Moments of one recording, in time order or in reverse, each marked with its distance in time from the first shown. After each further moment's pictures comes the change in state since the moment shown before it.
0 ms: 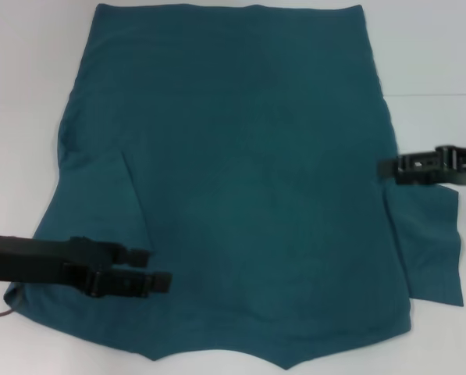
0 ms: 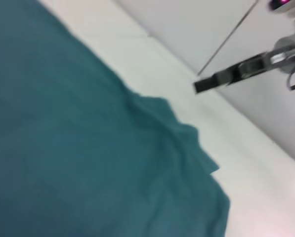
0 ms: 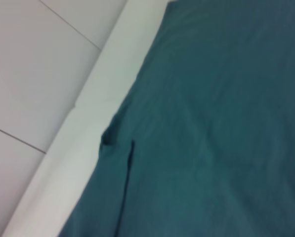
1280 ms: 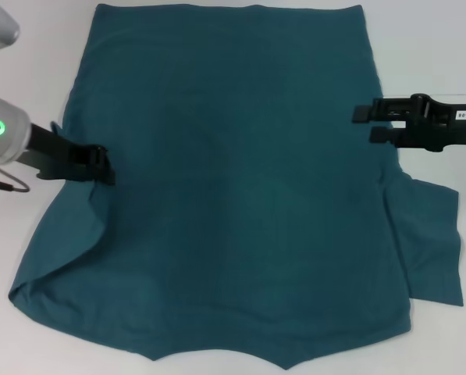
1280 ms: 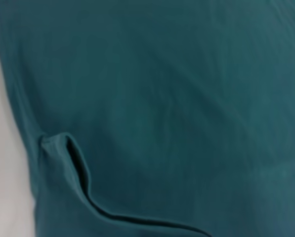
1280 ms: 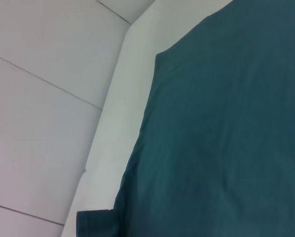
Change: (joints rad) left arm -0.306 0.041 0.112 0.025 0.450 -0.355 -0.842; right arm 0.048 0.047 0.049 0.029 0.076 0.129 0.153
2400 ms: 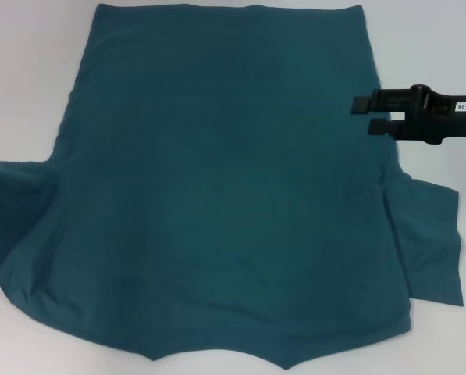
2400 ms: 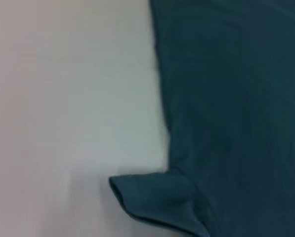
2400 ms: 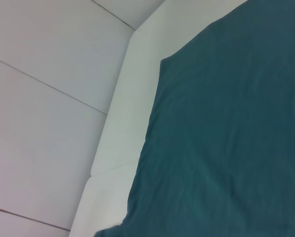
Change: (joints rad) left arm 0.223 0.061 -0.104 0.146 -0.036 -0.060 0.202; right arm 0.011 -0.002 0.009 -0.001 0.006 0.000 0.009
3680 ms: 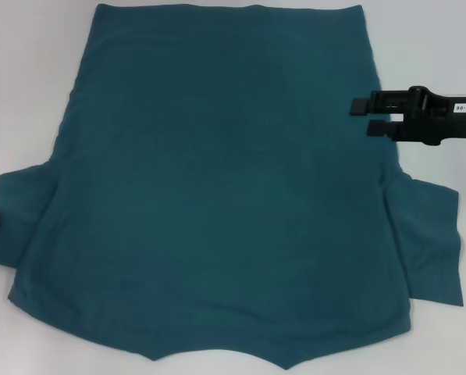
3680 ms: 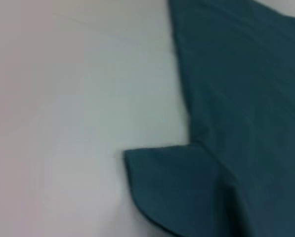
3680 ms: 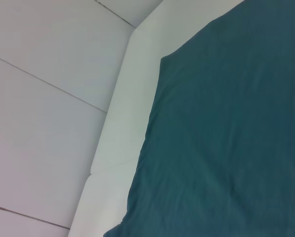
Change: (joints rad) left arm 0.135 -0.033 -0.098 -0.186 -0.214 -0.175 0.204; right arm 0.000 0.002 -0.005 0.000 0.000 0.001 0.001
